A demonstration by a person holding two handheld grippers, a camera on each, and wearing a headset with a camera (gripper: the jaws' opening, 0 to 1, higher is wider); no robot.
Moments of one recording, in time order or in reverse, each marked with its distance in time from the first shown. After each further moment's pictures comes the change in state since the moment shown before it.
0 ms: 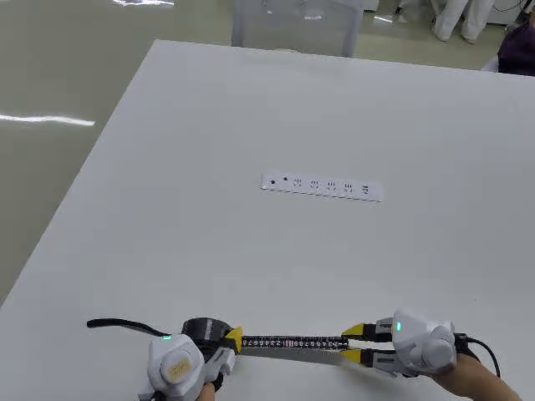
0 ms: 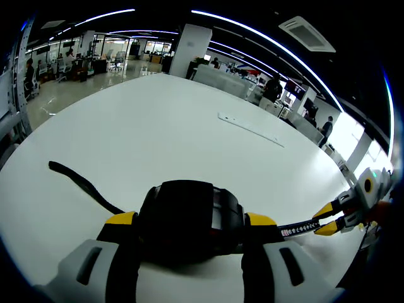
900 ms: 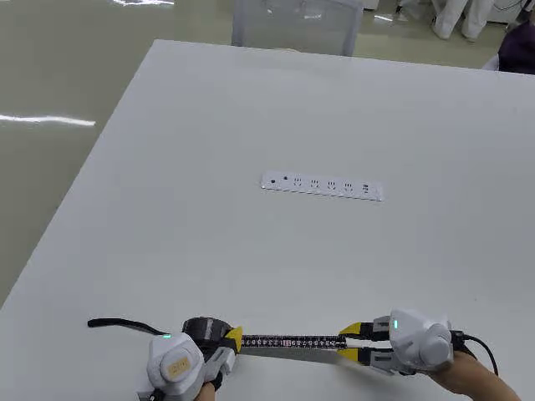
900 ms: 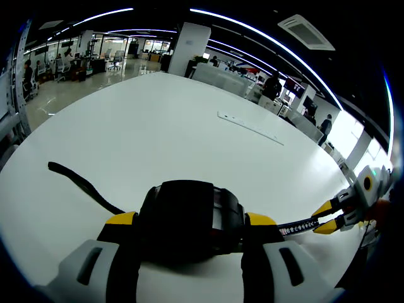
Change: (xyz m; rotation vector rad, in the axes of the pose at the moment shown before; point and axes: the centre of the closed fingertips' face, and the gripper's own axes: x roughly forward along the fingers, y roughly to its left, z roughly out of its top) left arm 0.000 0.000 -0.001 0.008 0.011 -0.003; right arm 0.003 0.000 0.003 0.000 -0.005 0.009
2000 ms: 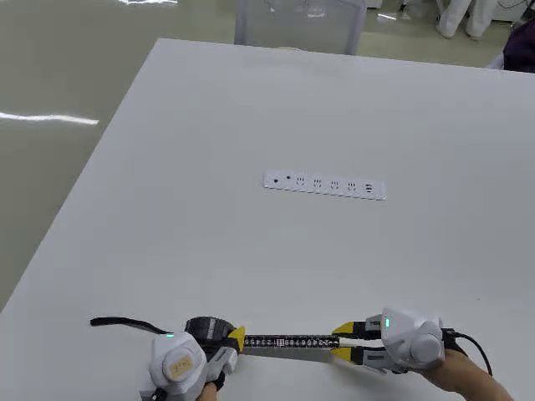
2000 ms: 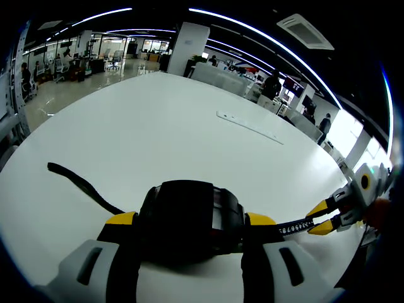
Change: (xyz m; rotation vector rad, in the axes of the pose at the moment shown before) left arm 0.000 0.000 0.000 0.001 0.003 -0.007; right arm 0.016 0.003 0.008 -0.002 -0.011 0.025
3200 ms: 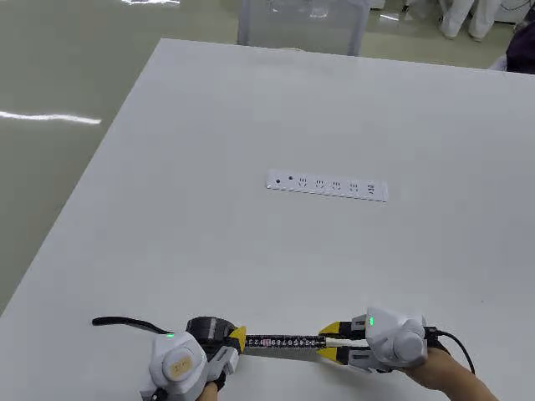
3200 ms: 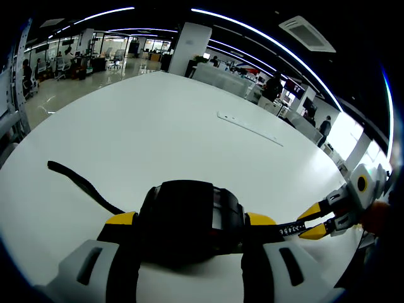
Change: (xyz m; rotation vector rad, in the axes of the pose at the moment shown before) left arm 0.000 0.000 0.001 -0.011 0.000 -0.001; right arm 0.021 0.003 0.013 0.005 -0.013 0.021
